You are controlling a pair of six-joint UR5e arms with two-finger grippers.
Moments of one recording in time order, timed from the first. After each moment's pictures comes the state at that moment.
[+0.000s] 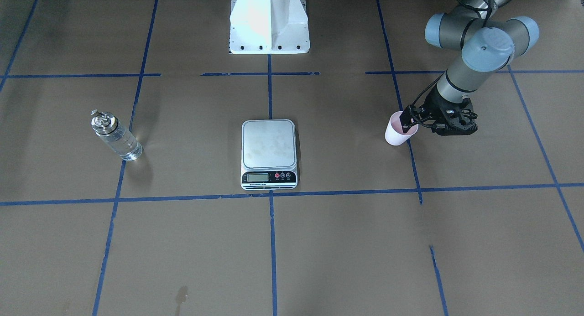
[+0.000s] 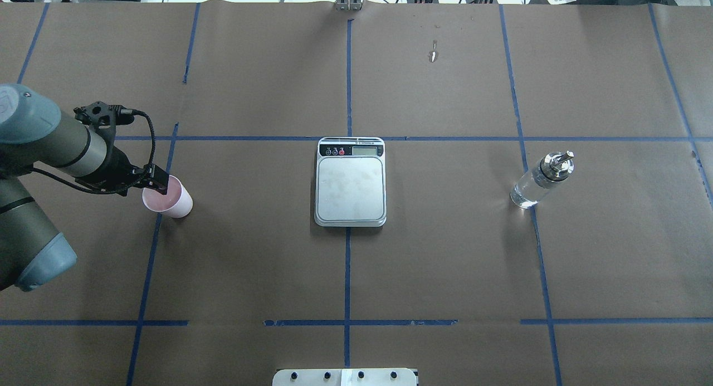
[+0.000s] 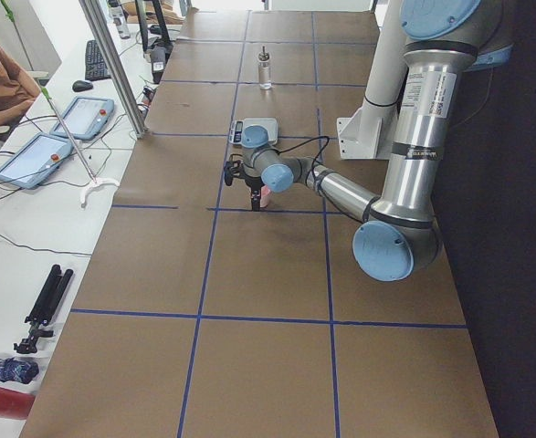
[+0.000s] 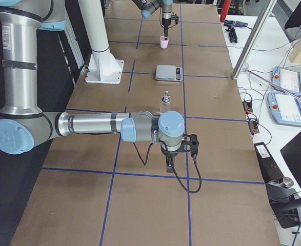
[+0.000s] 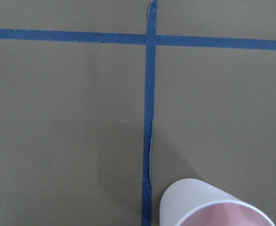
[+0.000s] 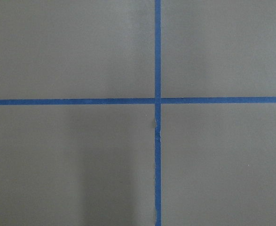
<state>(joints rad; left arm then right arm) -0.79 -1.73 -1.79 -1.90 -2.10 -1.02 1.61 -1.63 1.72 -1.58 2.40 0.05</state>
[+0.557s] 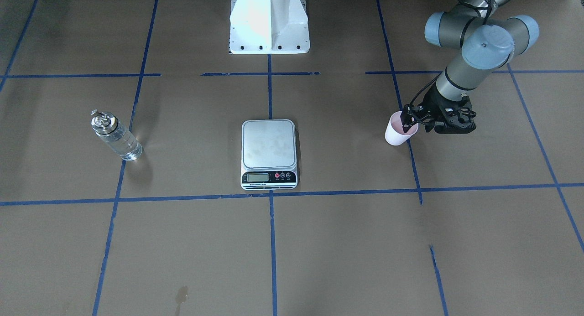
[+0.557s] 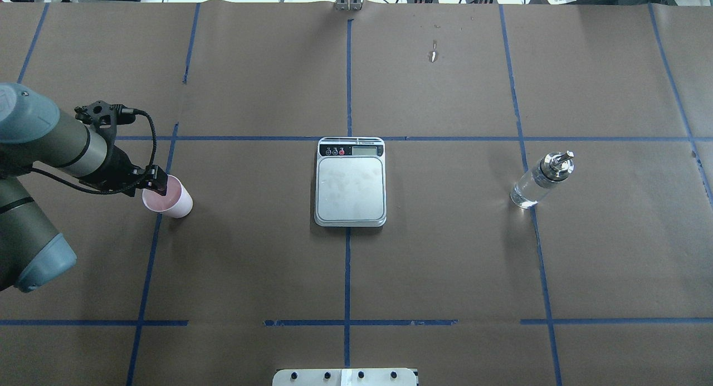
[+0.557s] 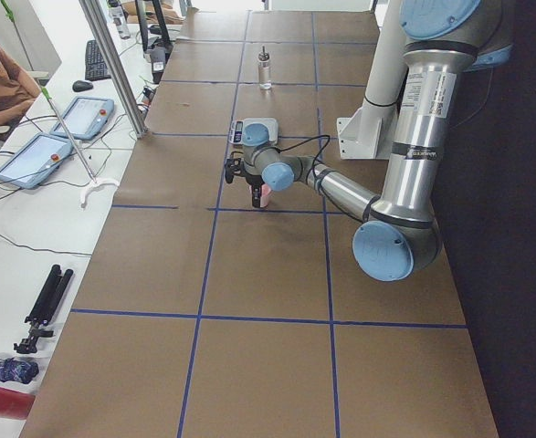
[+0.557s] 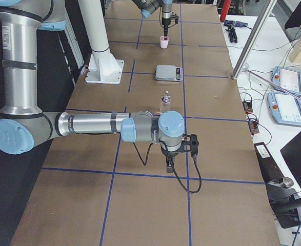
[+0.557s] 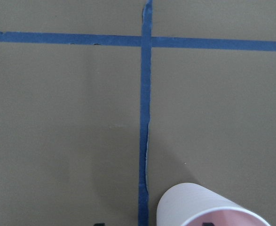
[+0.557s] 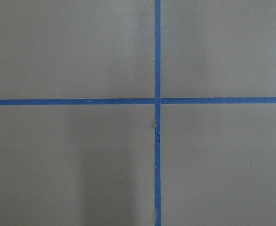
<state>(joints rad) -0.78 -1.73 -1.80 -1.90 -2.10 -1.02 1.61 -1.63 1.72 -1.58 2.40 0.05</state>
